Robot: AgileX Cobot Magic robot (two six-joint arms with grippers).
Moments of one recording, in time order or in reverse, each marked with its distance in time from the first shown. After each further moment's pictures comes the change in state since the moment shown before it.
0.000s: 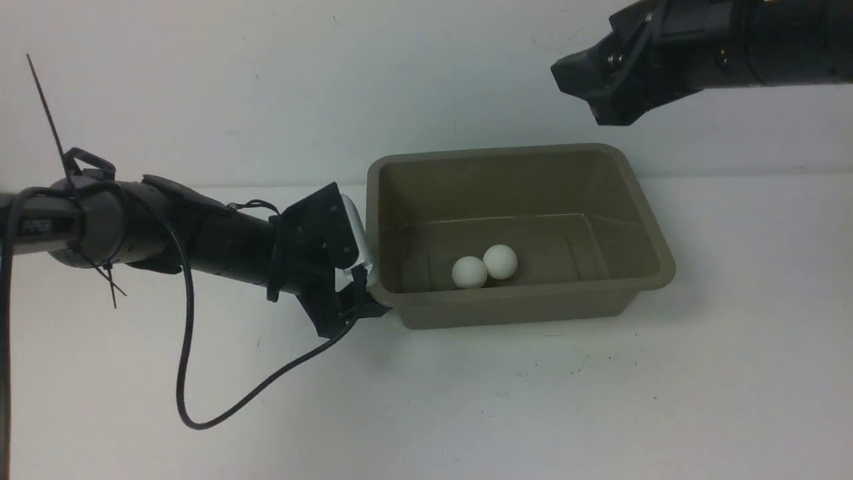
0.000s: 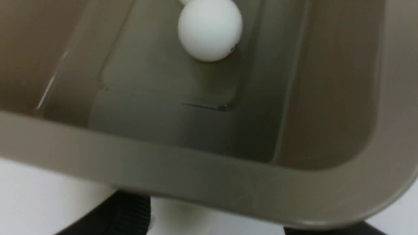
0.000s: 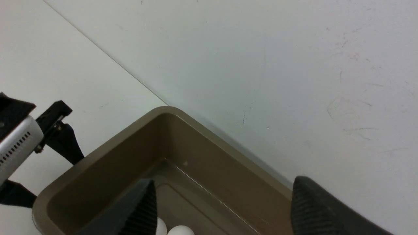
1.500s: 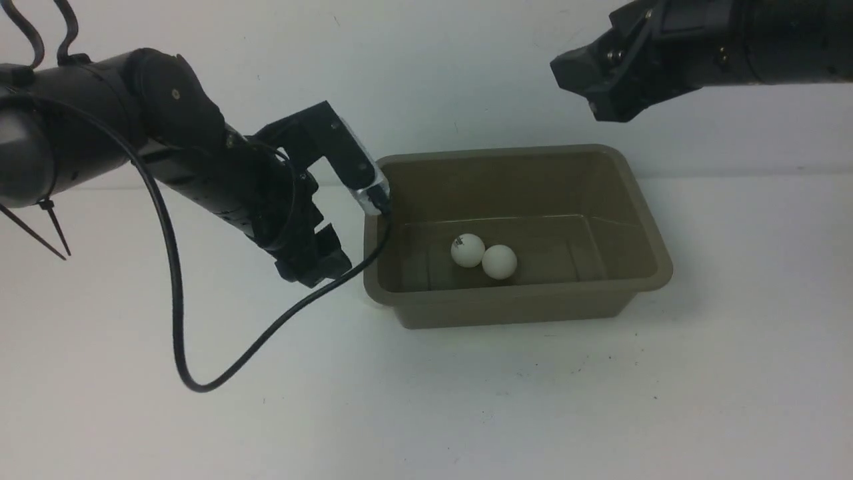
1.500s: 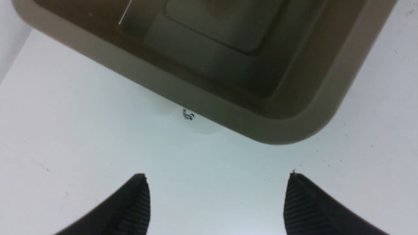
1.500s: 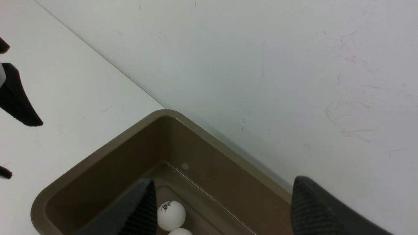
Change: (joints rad) right arm 0.000 0.000 0.000 0.000 -0.009 0.014; left arm -0.101 -0.288 -0.119 0.879 0.092 -1.064
